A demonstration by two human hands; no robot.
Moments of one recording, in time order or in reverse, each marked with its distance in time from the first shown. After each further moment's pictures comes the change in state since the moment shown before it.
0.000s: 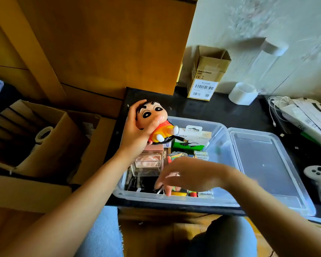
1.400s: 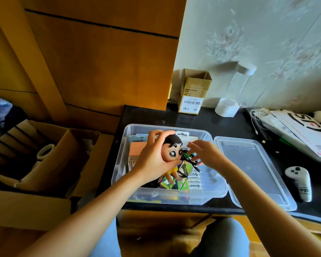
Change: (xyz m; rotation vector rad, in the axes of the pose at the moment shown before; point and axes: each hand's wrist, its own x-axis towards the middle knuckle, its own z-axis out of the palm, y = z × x) left_hand -0.057 0.012 0.032 0.568 -0.276 0.286; right_hand -0.018 0.075 -0.005 0.472 0.776 0.383
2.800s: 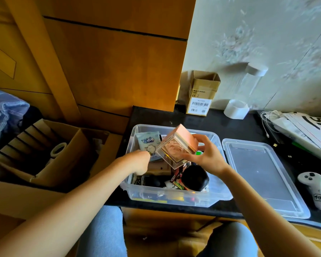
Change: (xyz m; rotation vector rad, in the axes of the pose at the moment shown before) left_hand 0.012 -0.020 -0.043 0.750 -0.740 -0.564; right_hand -0.001 0.012 0.013 0.144 0.038 -0.332
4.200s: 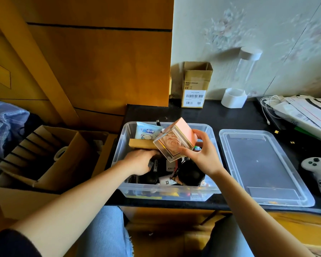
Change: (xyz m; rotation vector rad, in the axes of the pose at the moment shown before) left_hand 0.044 0.014 0.028 0.065 0.183 0.179; right_hand -0.011 0.029 0.003 0.200 0.180 -0.058
